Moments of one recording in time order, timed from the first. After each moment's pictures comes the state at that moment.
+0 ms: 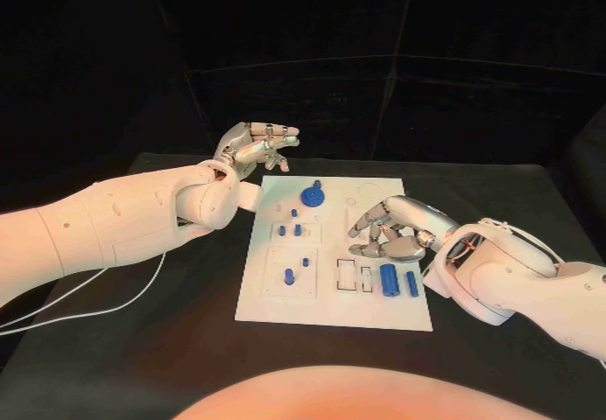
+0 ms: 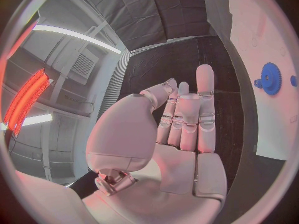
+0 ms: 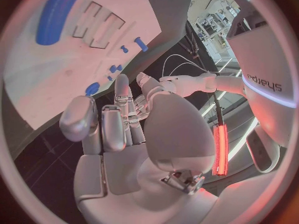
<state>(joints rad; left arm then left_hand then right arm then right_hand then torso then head) 1.17 -0.79 -0.04 1.35 -0.02 -0.30 0.46 1.29 -0.06 0.50 -0.11 0.05 1.02 0.18 0.15 0.07 1.09 0.10 0.29 0.10 1.30 0.01 1.16 0.66 0.18 1.23 0.11 0.66 0.69 1.08 -0.91 -0.04 1.82 -1.32 -0.38 -0.12 1.26 -0.13 0.19 0.06 0.28 1.05 0.11 0.17 0.09 1.28 0.02 0.66 0.32 1.47 -0.05 1.35 1.16 0.12 1.43 0.06 1.25 1.00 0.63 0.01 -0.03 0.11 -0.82</state>
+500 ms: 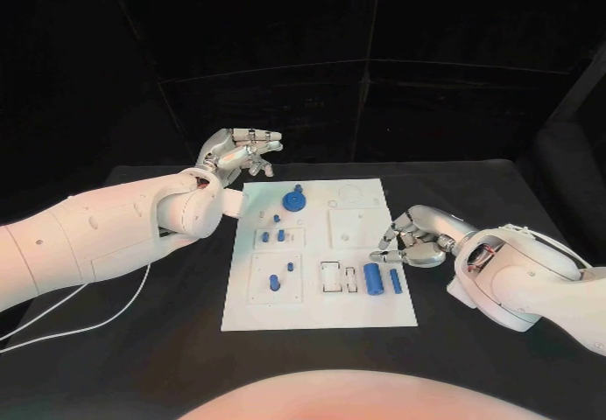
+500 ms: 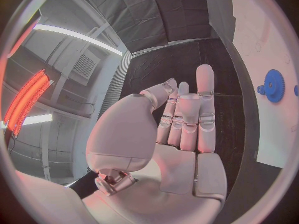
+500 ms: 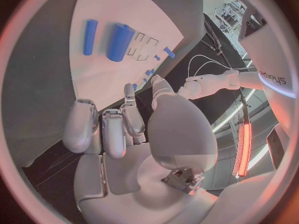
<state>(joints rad) 1.17 -0.79 -0.04 1.36 -0.02 -0.30 0.46 1.29 -0.06 0.50 -0.11 0.05 1.02 0.18 0.15 0.07 1.09 0.10 0.29 0.10 1.30 0.01 1.16 0.66 0.18 1.23 0.11 0.66 0.69 1.06 -1.04 -0.04 1.87 -1.32 -0.35 -0.34 1.19 -0.14 -0.04 0.23 0.33 1.05 0.08 0.30 0.13 1.39 0.00 1.32 1.17 1.47 -0.06 1.46 1.31 0.10 1.45 0.04 1.32 1.12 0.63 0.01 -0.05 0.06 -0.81</state>
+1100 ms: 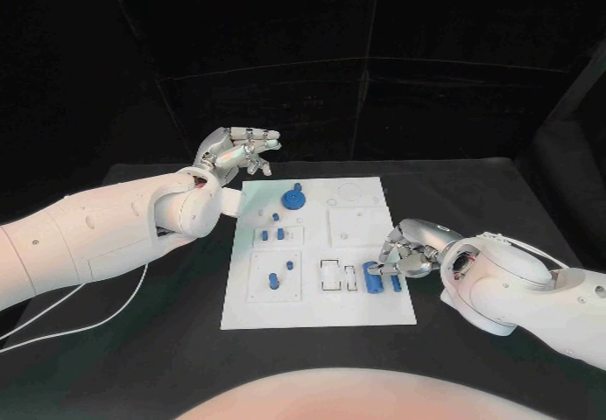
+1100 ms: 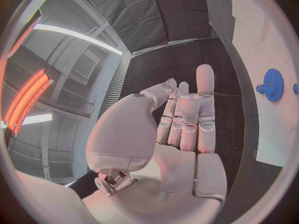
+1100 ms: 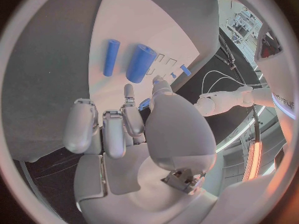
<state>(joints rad) 1.17 -0.79 -0.04 1.36 -0.02 -0.30 0.46 1.29 -0.06 0.50 -0.11 0.05 1.02 0.18 0.15 0.07 1.09 0.10 0.29 0.10 1.30 0.01 1.16 0.66 0.18 1.23 0.11 0.66 0.69 1.02 -0.98 -0.04 1.83 -1.45 -0.28 -0.51 1.23 -0.13 -0.13 0.29 0.33 1.01 0.09 0.35 0.17 1.39 0.00 1.32 1.19 1.47 -0.06 1.47 1.31 0.10 1.45 0.04 1.32 1.13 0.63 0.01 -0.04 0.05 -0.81</state>
